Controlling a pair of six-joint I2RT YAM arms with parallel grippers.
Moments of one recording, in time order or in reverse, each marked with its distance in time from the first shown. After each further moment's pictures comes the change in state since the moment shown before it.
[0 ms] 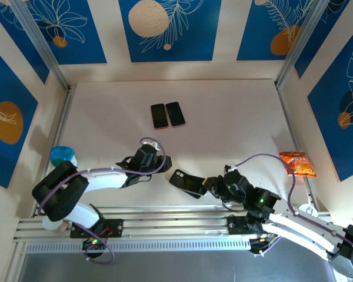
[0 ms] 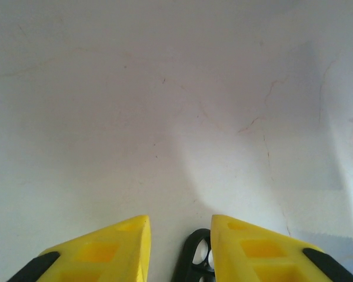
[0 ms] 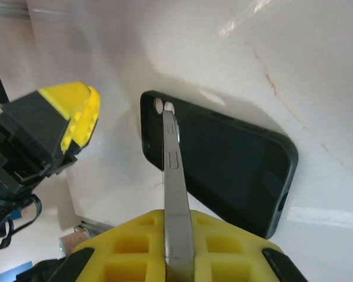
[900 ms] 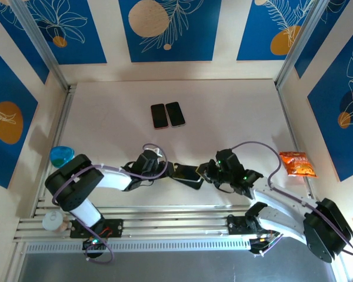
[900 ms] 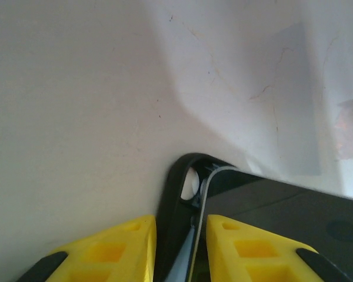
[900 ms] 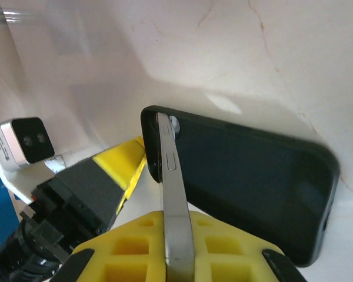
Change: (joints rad) left arm -0.016 0.120 -0.079 0.214 0.086 -0.103; right arm -0.256 0.502 0.159 0.246 -0.272 -0.146
